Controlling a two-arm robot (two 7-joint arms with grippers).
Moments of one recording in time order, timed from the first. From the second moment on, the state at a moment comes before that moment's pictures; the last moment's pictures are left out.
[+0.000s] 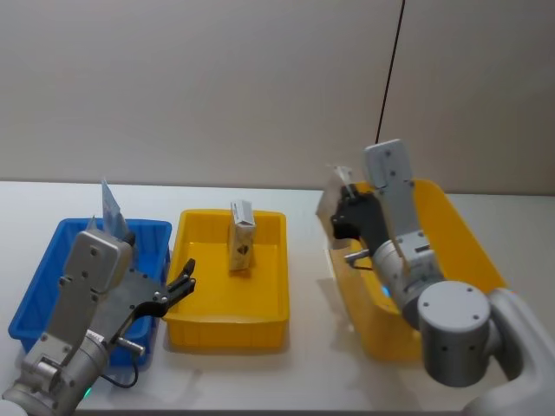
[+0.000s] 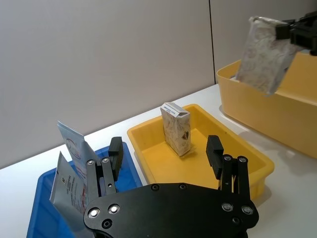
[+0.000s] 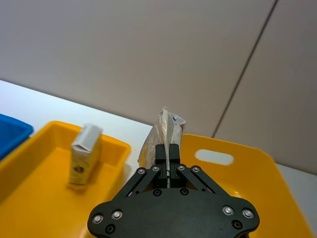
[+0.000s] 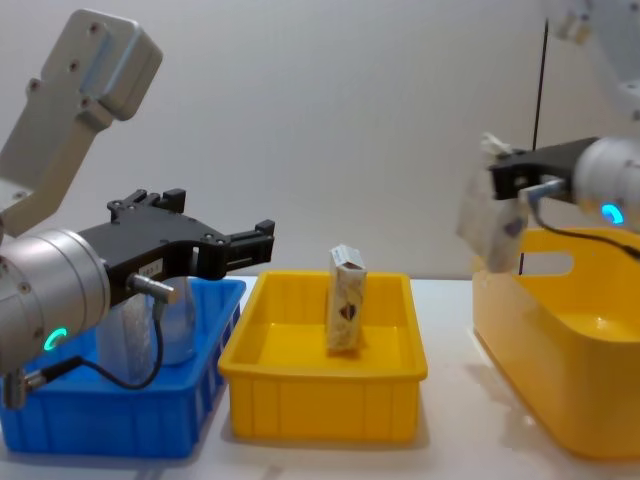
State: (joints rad) left arm -0.24 0.38 0.45 -1.63 -0.20 0.01 -0.01; right arm 0.42 0.09 -0.30 -1.42 -0.04 0.28 -0.03
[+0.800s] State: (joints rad) left arm -0.24 0.38 0.45 -1.63 -0.20 0.01 -0.01; right arm 0.39 0.17 -0.25 -1.47 -0.08 0.42 0.00
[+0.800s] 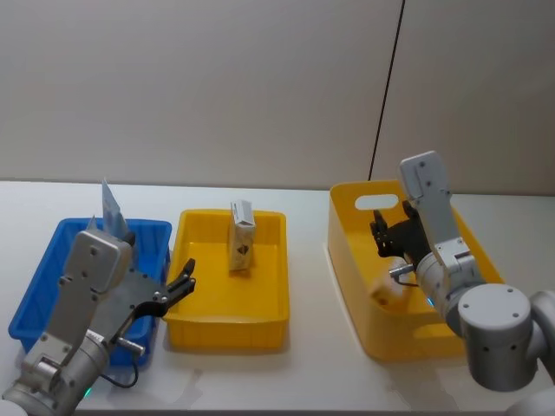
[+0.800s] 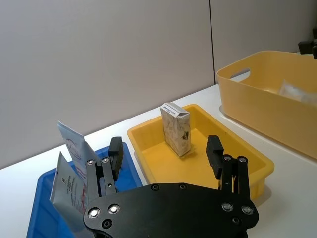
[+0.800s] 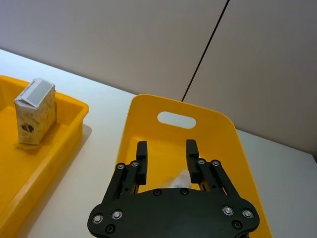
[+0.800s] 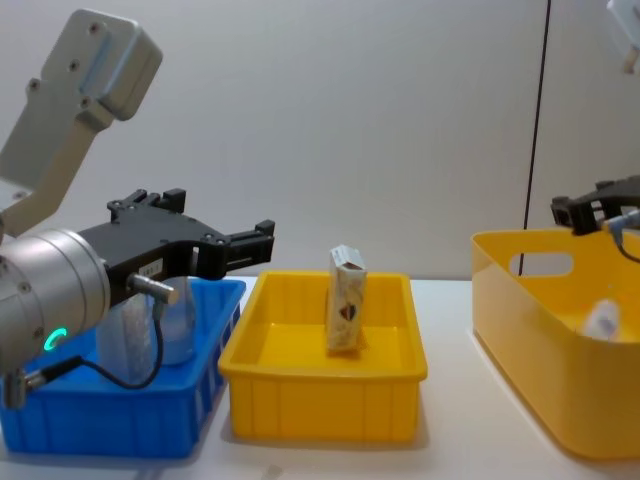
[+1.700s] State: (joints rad) left arm -0.22 0.39 0.43 -1.65 -0.18 0.04 0.02; right arm 0.33 0.19 -0.22 -1.54 -0.03 0.32 0.10
